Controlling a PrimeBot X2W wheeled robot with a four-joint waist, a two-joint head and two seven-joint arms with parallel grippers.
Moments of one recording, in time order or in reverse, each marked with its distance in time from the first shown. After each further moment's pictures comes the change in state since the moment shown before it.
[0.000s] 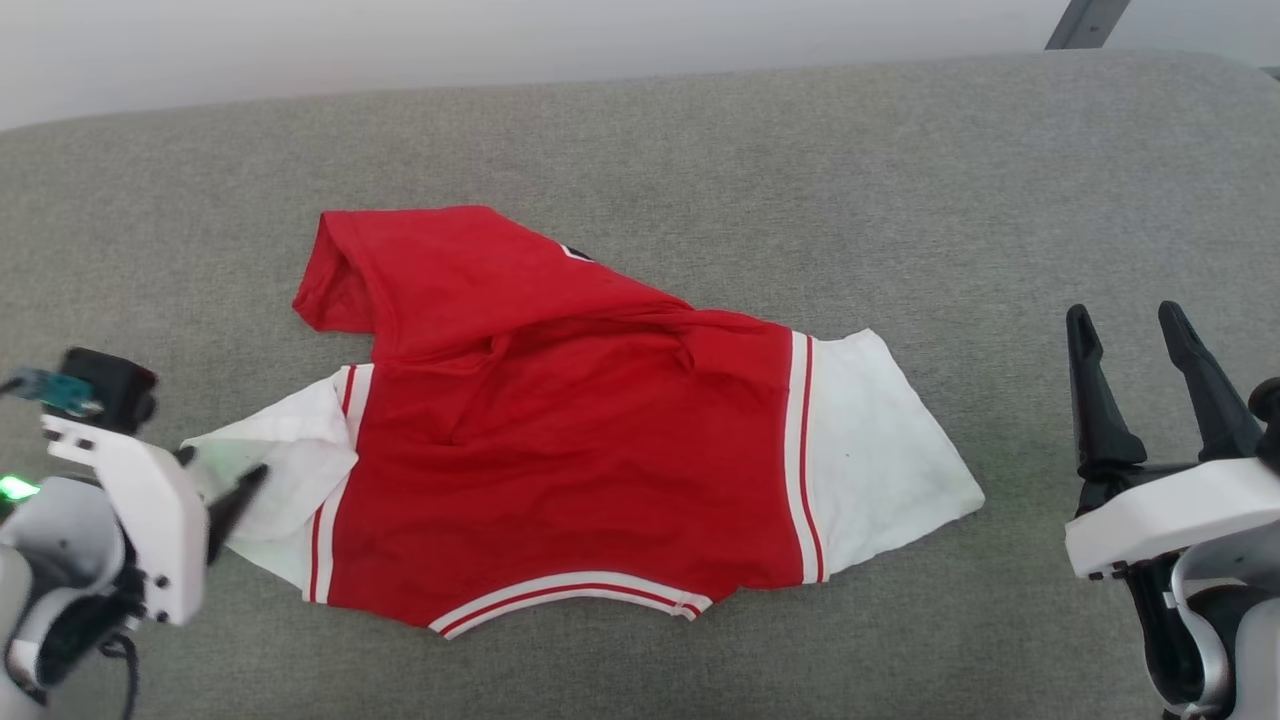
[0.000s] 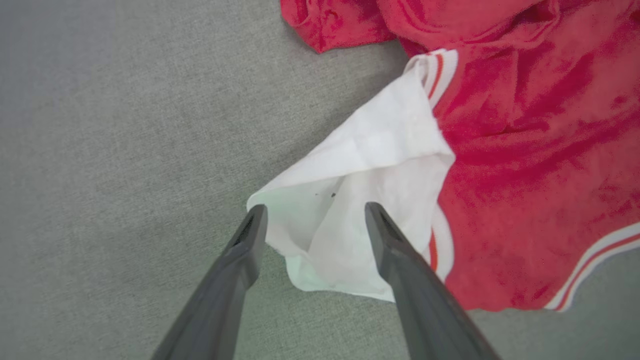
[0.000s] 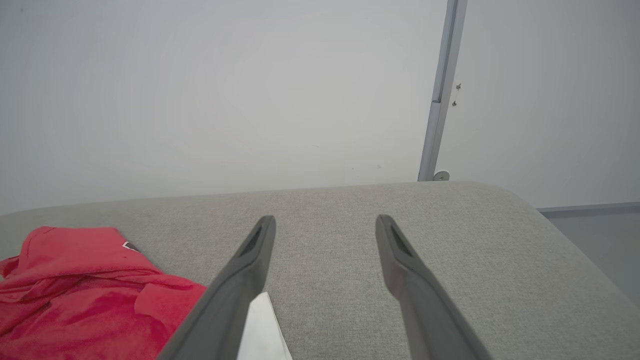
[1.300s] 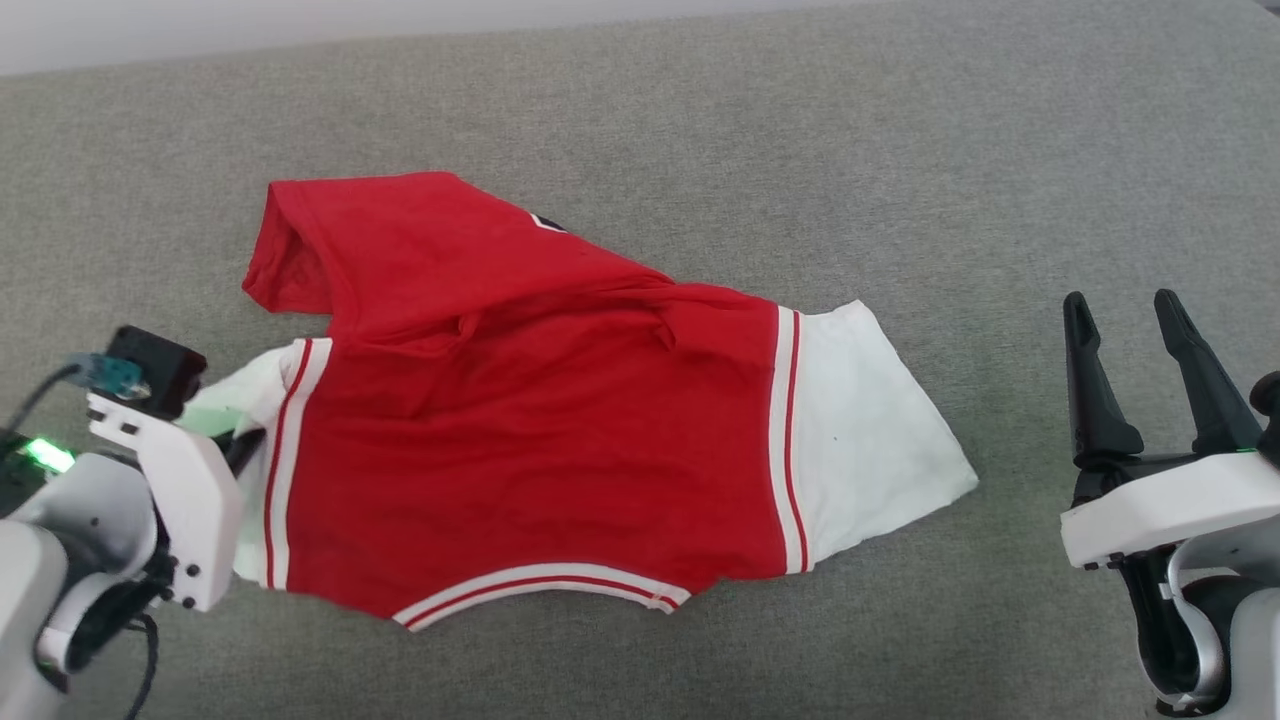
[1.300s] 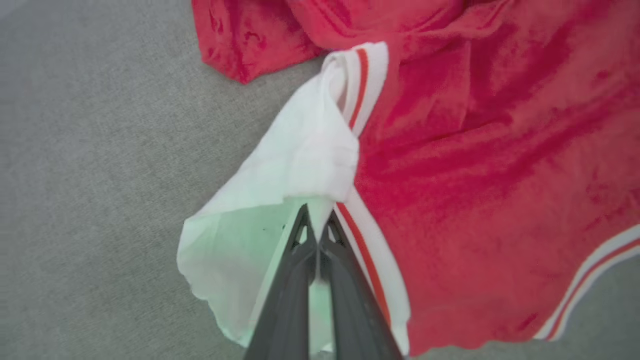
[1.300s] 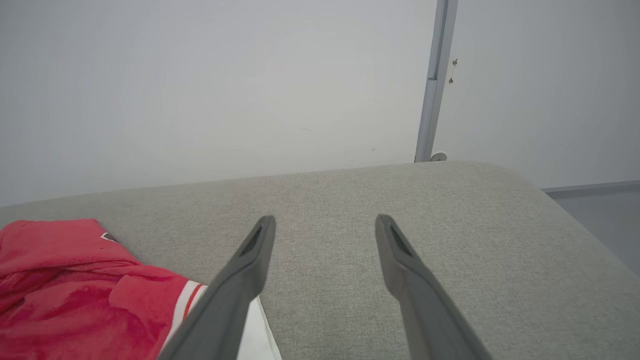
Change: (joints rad) left arm -0.024 0.012 -0.067 -0.122 0.093 0.052 0.014; right arm -0.015 0.000 0.009 0.016 0.025 0.000 -0.035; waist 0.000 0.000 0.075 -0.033
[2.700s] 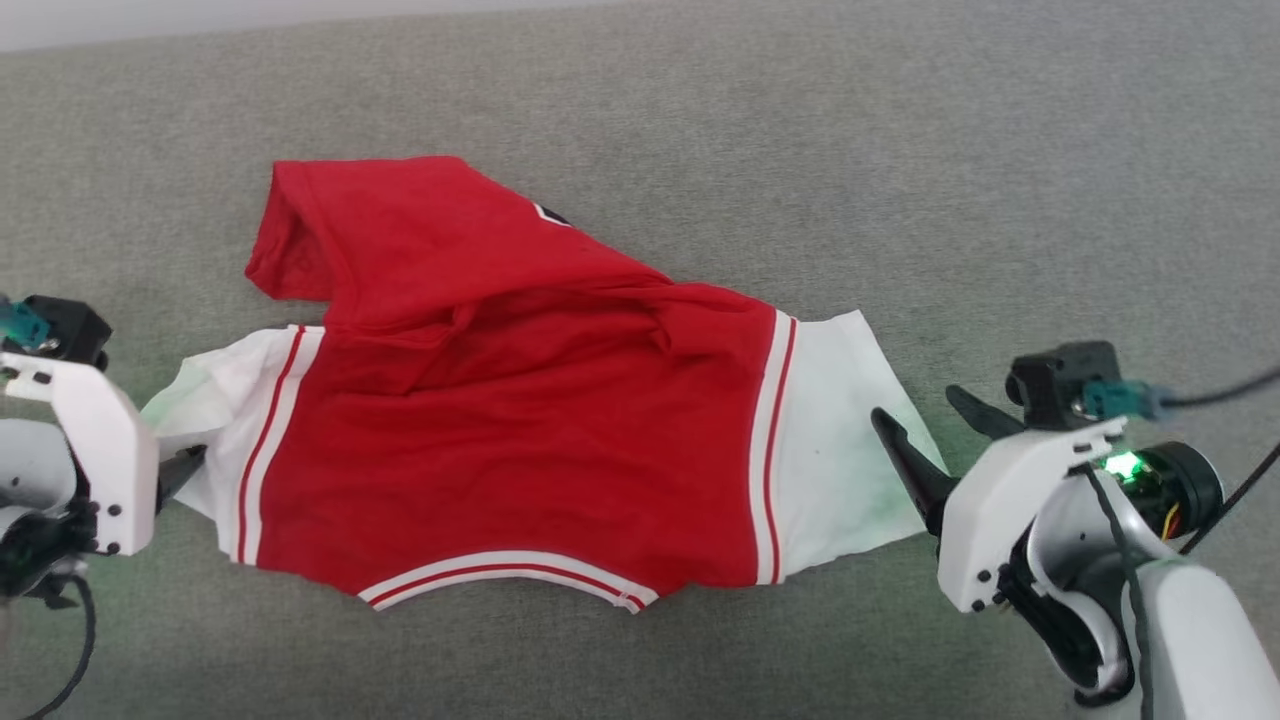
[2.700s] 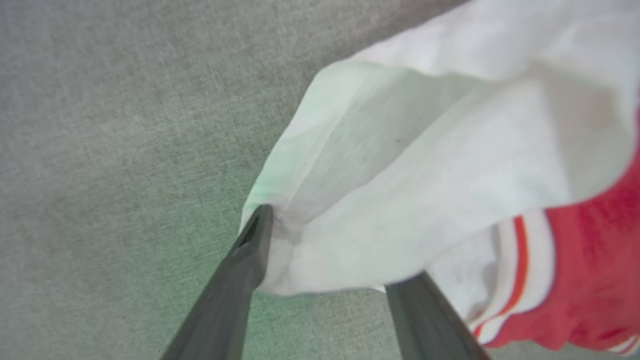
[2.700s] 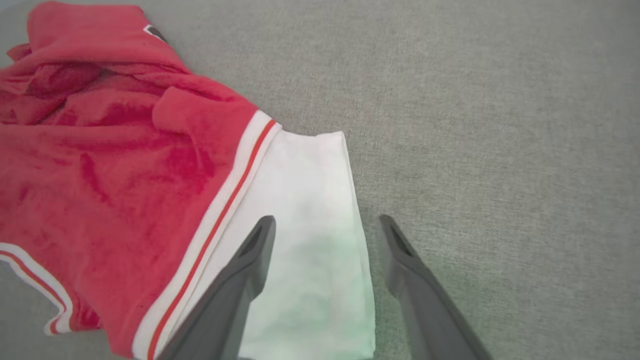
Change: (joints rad) left arm -0.195 -0.005 -0.061 0.389 -0.163 -0.063 0.136; right arm -0.055 -0.058 0.230 0.061 0.042 0.000 0.499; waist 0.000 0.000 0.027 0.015
